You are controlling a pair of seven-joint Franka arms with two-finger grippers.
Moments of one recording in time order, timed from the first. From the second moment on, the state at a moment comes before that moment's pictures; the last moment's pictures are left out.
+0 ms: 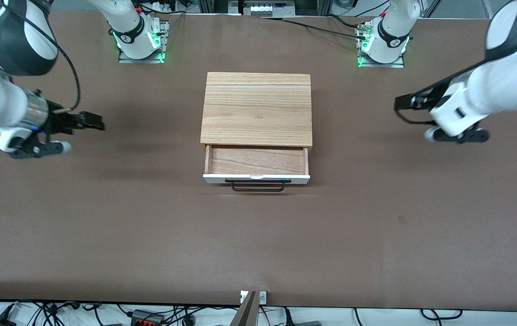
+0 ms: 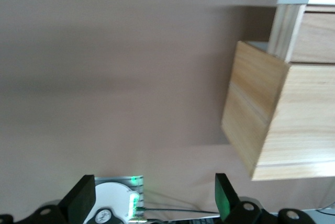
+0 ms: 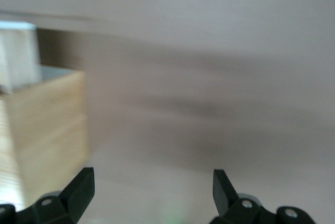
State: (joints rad) left arm 0.15 0.23 -0.38 -1.50 -0.14 1.38 -0.27; right arm 0.12 0.20 -0.04 -1.67 0.22 1.66 -0.05
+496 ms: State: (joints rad) left arm 0.00 0.49 -0.38 -1.47 -0.18 1.65 -0.32; right arm 0.21 0.51 -0.04 -1.45 0.66 1.91 -0.05
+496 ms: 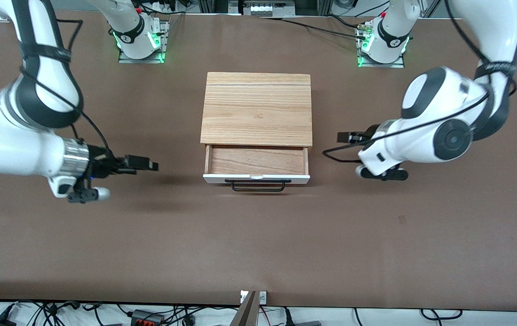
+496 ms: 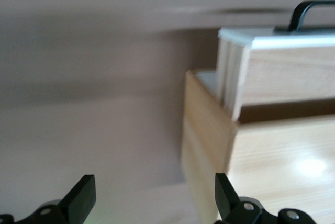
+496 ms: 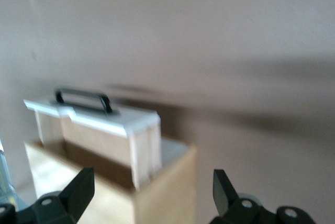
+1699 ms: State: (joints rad) left arm -0.08 0.66 -0.38 -1.37 -0.18 2.11 -0.30; right arm 0.43 0.69 -0.04 -1.45 0.67 2.33 -0.05
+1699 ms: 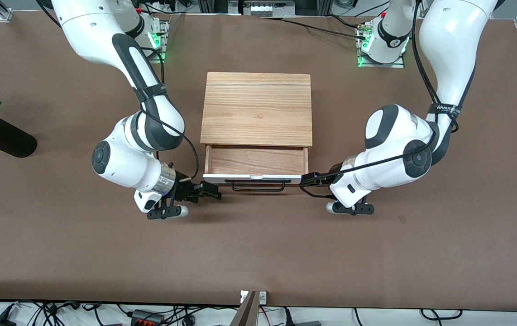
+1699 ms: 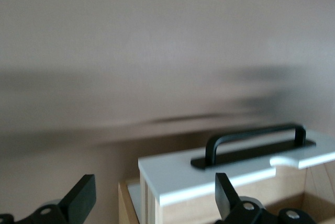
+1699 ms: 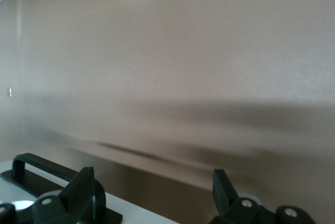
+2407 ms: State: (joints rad) left arm -0.12 0.74 -0.38 -1.38 -0.12 2.14 -0.18; right arm 0.45 0.69 -0.04 -1.49 0.67 2.27 -0.05
